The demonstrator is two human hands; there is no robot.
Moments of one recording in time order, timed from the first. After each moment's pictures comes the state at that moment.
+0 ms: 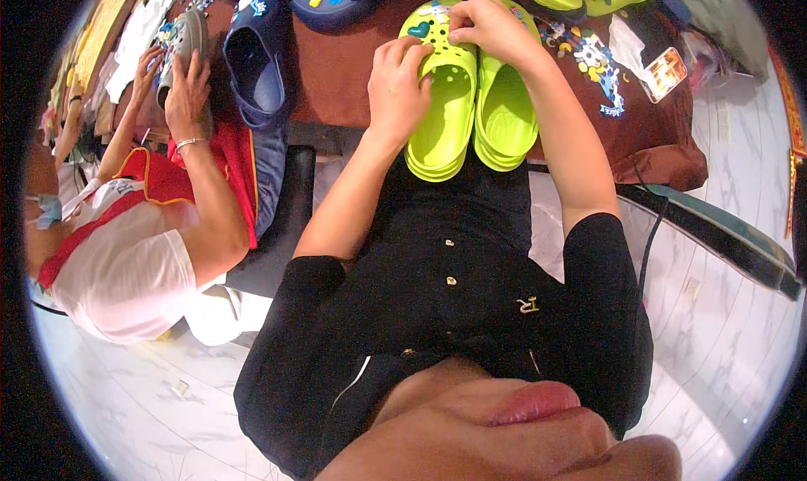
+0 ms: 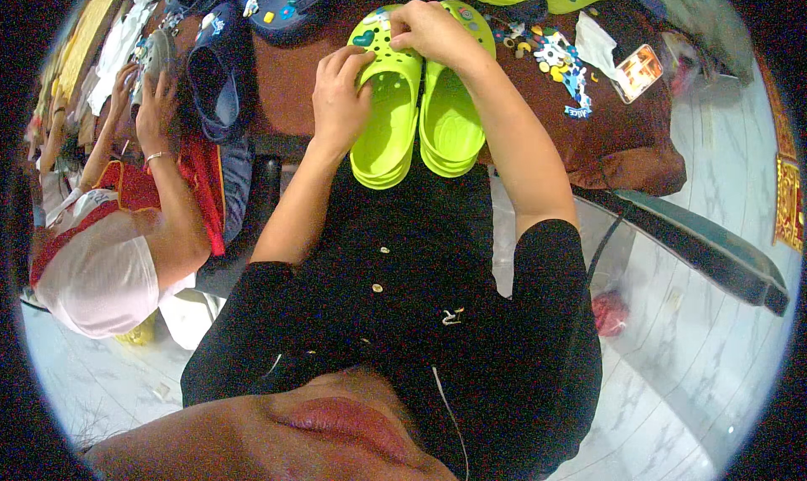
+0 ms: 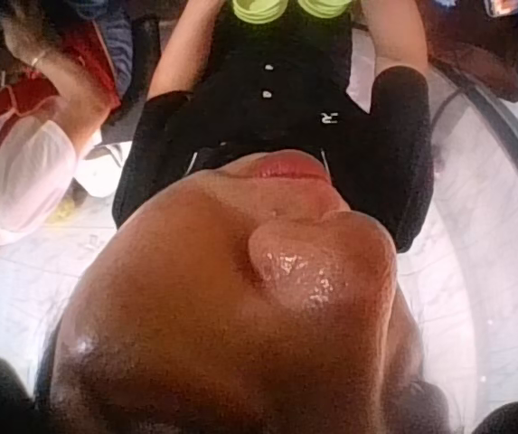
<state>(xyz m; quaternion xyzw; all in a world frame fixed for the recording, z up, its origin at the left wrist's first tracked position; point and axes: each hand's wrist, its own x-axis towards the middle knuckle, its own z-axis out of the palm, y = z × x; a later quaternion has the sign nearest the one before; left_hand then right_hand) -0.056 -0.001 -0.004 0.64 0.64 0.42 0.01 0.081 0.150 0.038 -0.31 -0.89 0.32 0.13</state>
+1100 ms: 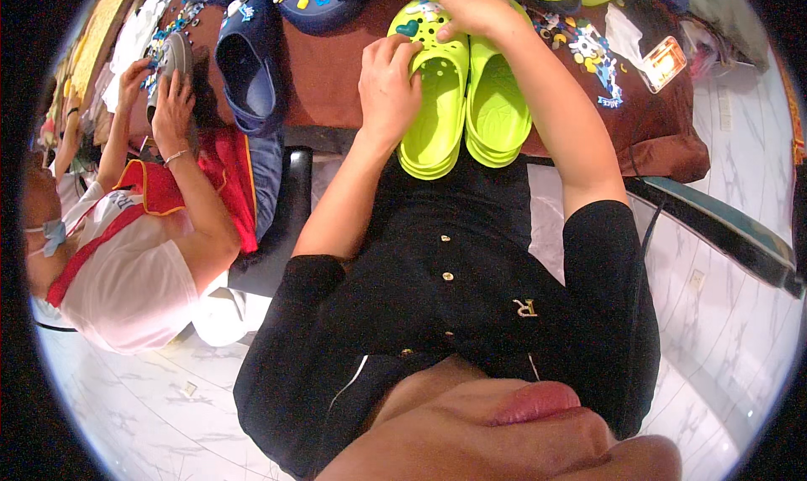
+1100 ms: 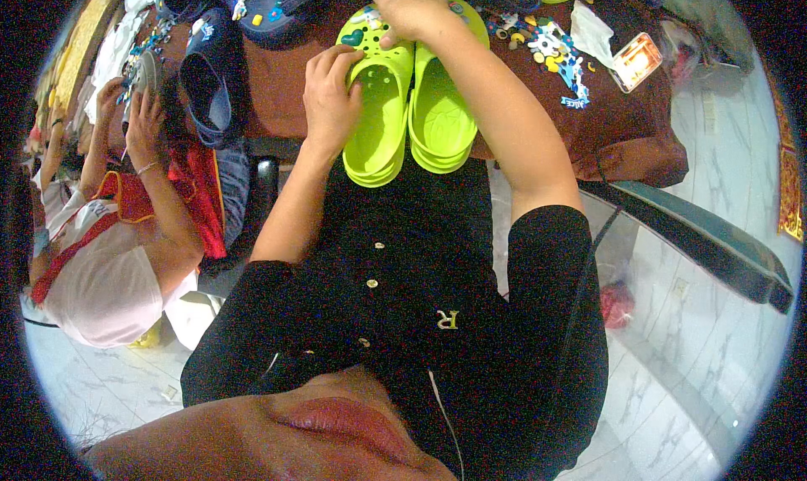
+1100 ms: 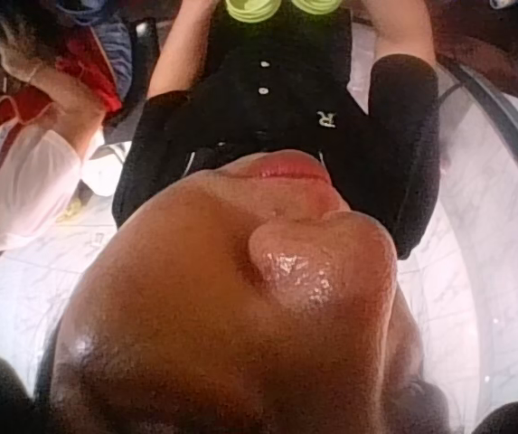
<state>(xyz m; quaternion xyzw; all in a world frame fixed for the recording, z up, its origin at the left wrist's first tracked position) -0.056 -0.002 -0.001 0.65 0.65 0.41 0.00 0.058 0.145 0.075 -0.42 -0.90 0.12 -0.06</state>
